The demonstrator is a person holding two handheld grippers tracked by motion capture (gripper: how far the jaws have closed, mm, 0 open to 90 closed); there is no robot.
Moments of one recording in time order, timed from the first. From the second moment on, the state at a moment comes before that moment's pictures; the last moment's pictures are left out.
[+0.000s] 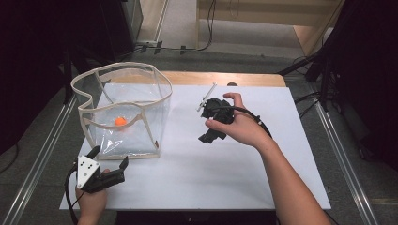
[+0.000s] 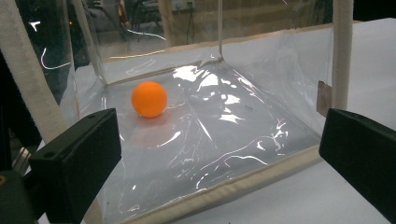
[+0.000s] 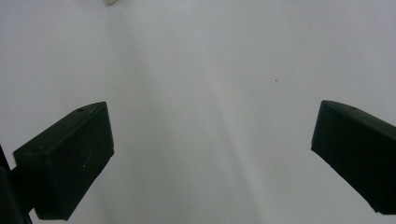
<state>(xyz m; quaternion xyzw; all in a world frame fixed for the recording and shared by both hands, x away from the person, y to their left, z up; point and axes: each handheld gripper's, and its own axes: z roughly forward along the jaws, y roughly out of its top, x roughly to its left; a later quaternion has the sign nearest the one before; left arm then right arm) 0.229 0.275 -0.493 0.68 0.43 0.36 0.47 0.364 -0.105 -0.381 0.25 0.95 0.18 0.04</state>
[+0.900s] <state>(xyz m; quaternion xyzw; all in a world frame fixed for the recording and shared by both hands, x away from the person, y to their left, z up) 0.229 0.274 -0.493 0.68 0.42 0.36 0.47 0.345 -0.162 -0.417 0.30 0.93 0.20 0.03</state>
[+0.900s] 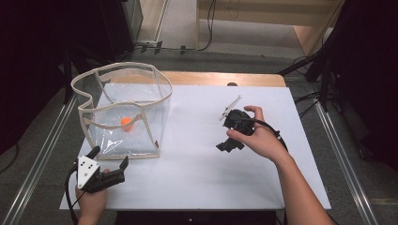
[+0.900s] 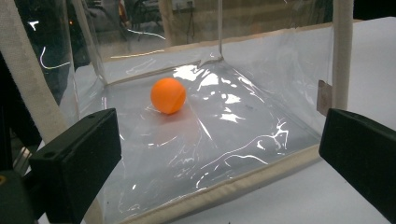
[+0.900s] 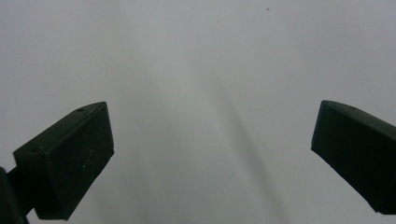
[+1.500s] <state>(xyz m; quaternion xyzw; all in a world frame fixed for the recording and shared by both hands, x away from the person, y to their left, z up) 0.229 0.274 -0.494 0.68 0.43 0.36 0.47 0.327 -0.199 -0.444 0.33 0.91 0.24 0.04</state>
